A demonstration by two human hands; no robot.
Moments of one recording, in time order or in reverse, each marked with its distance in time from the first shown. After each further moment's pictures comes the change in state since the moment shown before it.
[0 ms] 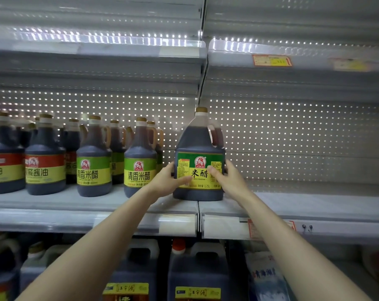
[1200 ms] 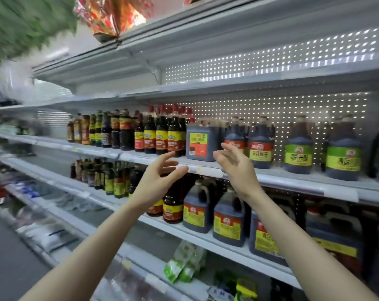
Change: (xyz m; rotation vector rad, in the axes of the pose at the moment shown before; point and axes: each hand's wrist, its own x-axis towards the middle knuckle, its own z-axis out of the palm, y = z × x) left_hand -0.485 -0.010 -0.392 0.182 0.611 0.034; right_hand -0.269 -0.314 0.392 0.425 -0.308 -0.295
